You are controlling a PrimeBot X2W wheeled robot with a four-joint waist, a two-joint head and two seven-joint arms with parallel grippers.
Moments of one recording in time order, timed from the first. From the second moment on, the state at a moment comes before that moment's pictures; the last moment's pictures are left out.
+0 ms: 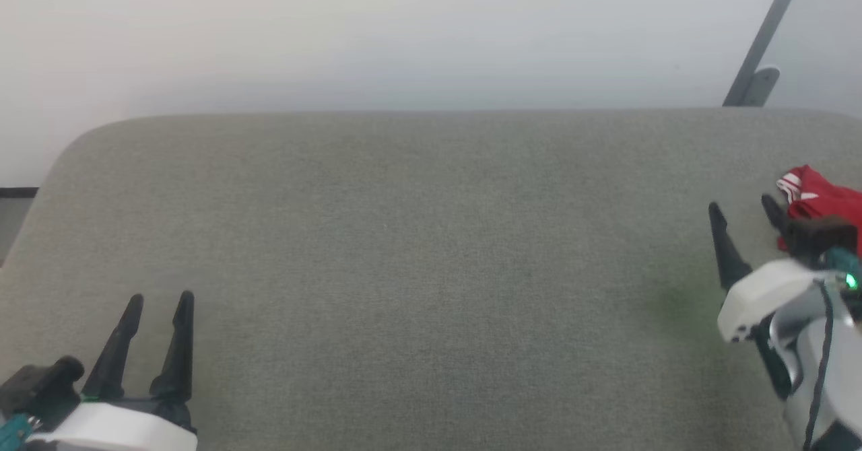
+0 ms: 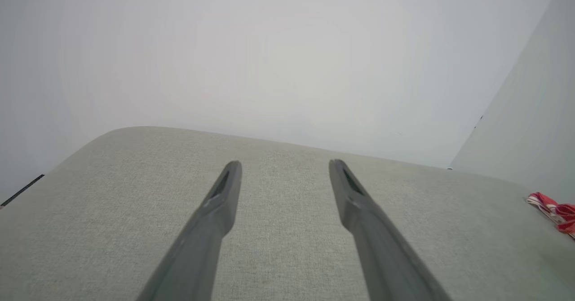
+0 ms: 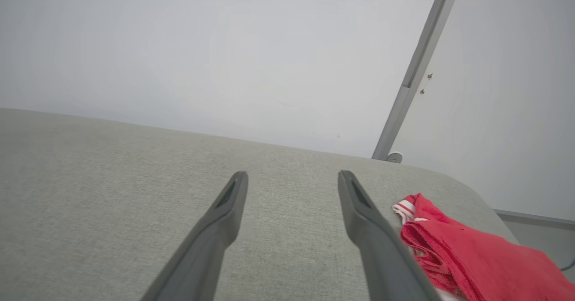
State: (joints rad) left arm 0.03 0.37 -0.01 0.12 -0.61 -0.13 -0.26; right arm -0.46 -0.28 0.02 0.70 0.16 0.13 -0.26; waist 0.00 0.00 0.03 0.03
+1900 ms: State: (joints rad) left arm 0.16 0.27 0.02 0.14 -0.64 -0.13 -0.25; right arm -0.04 -0.09 -0.06 0.43 0.17 0.13 -0.24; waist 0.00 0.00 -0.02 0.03
